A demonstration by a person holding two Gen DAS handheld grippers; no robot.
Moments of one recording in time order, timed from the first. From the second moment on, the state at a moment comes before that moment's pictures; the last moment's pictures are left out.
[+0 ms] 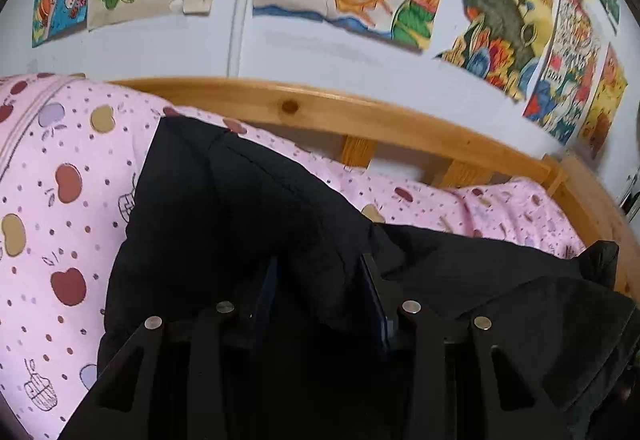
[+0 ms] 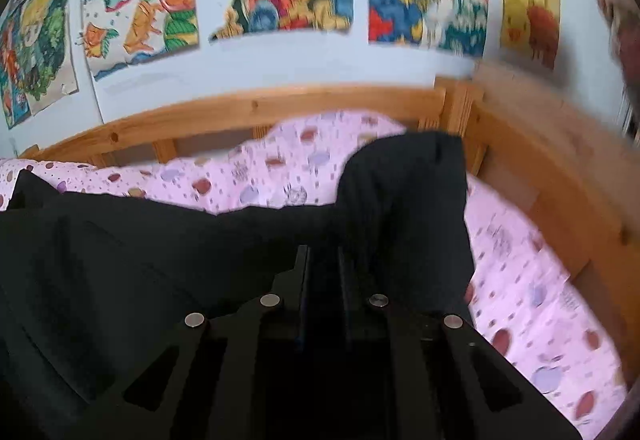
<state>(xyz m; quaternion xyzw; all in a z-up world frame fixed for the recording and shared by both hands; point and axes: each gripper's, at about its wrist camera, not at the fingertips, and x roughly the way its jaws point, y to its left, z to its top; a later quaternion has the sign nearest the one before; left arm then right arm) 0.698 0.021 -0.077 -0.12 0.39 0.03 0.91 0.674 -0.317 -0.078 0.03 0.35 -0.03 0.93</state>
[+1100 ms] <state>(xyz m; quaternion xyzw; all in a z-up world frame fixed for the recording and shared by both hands) 0.630 -0.047 -0.057 0.03 0.39 -0.20 0.90 0.621 -0.241 -0.074 -0.05 0.39 0.20 0.90</state>
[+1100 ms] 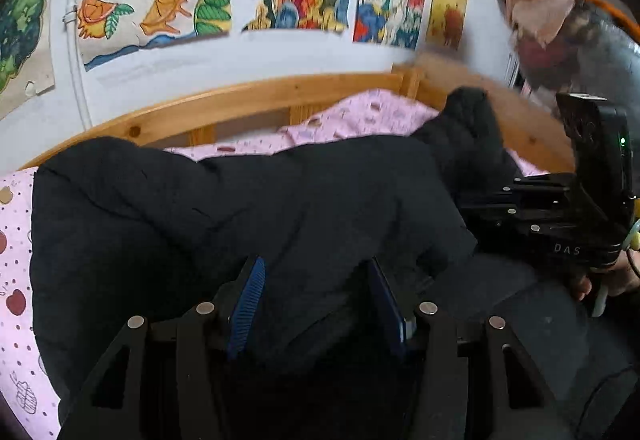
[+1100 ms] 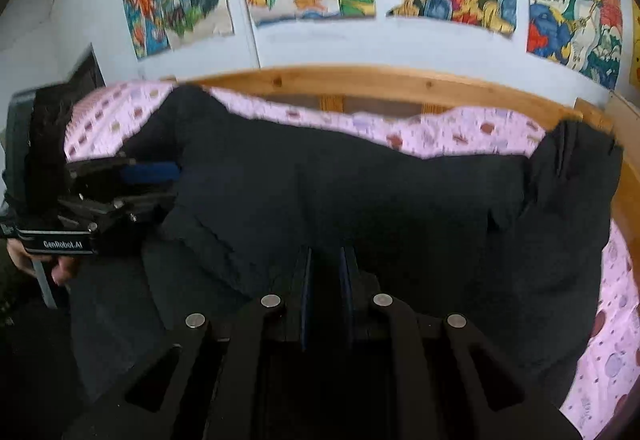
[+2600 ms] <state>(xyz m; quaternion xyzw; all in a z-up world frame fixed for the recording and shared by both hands) 0.543 -0.032 0.013 0.03 0.34 -0.15 0.93 0.527 -0.249 -0.019 -0.06 0.32 0.20 0.92</state>
